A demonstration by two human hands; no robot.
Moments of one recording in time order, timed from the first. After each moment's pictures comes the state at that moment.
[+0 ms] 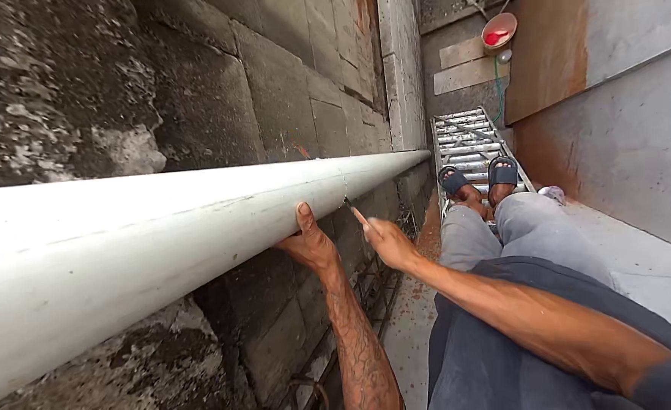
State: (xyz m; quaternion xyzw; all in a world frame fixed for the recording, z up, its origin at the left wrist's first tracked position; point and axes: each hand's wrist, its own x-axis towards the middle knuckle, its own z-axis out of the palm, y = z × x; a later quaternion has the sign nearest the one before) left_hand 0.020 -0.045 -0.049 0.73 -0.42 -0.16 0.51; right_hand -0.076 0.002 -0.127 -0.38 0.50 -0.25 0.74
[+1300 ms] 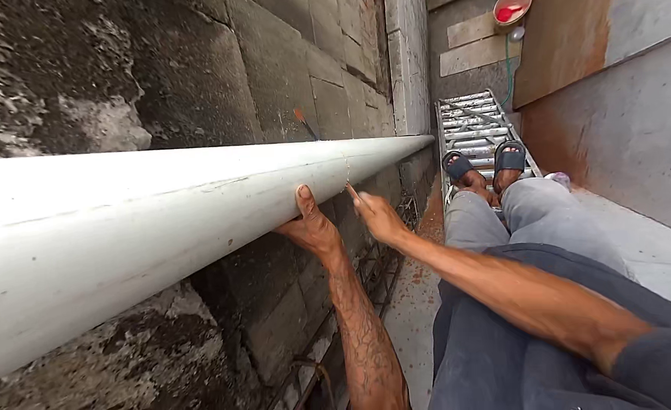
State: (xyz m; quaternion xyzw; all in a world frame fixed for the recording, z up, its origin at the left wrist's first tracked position) left_hand 0.025 -0.036 -0.049 0.74 -0.43 -0.15 0.50; right_hand -0.048 0.006 -0.139 -0.34 0.49 -0.33 0.73
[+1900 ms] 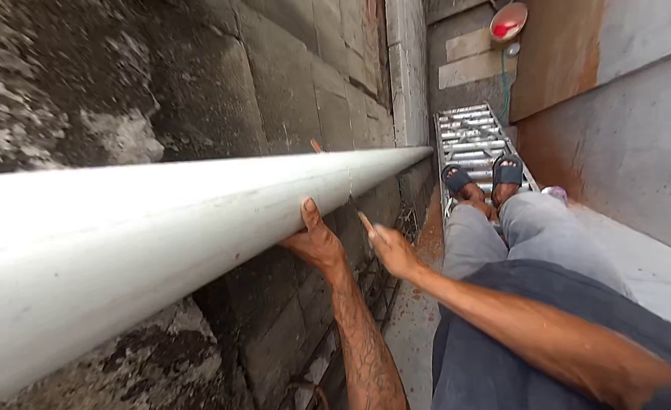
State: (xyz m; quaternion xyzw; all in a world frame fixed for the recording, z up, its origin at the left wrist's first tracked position) left_hand 0.017 -0.045 -0.050 0.74 -0.43 -0.14 0.50; right_hand -0.058 0.024 -0.142 -0.34 0.49 -0.31 0.74
